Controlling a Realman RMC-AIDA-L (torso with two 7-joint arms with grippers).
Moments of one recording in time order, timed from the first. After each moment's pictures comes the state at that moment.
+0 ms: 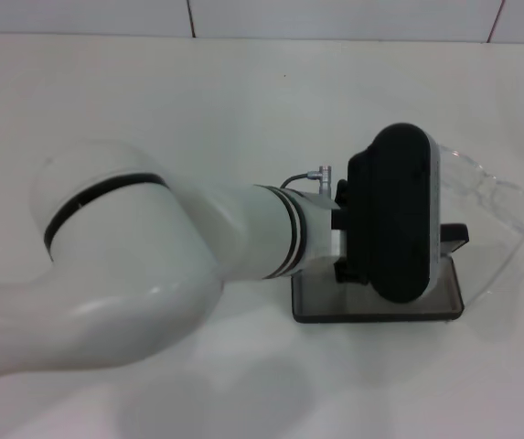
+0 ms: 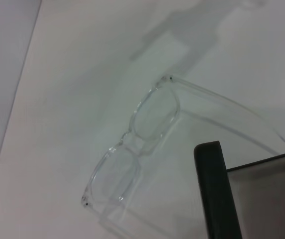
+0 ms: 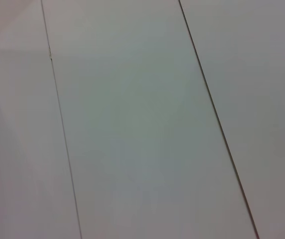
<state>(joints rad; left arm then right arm) -0.57 -2.10 2.25 1.43 2.77 0.80 -2.43 0.20 1.95 -0.13 -0.42 -1.54 -1.94 1.10</state>
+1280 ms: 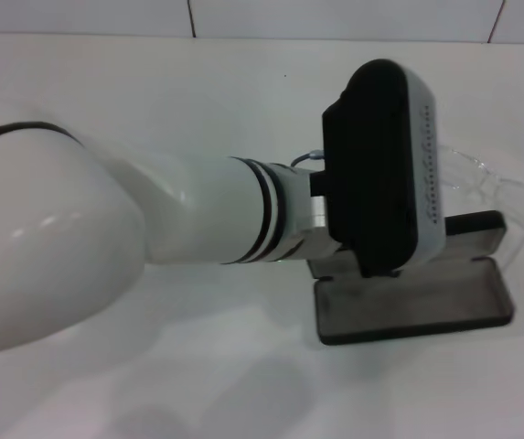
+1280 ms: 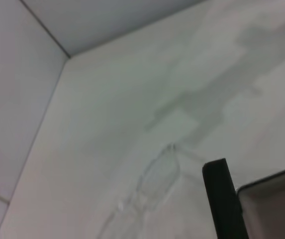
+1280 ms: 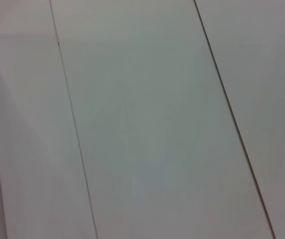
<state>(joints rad) -0.46 -2.09 2.12 1.61 2.54 0.87 -2.24 0.19 1.93 -0.15 -0.43 -1.58 -1.94 1.12</state>
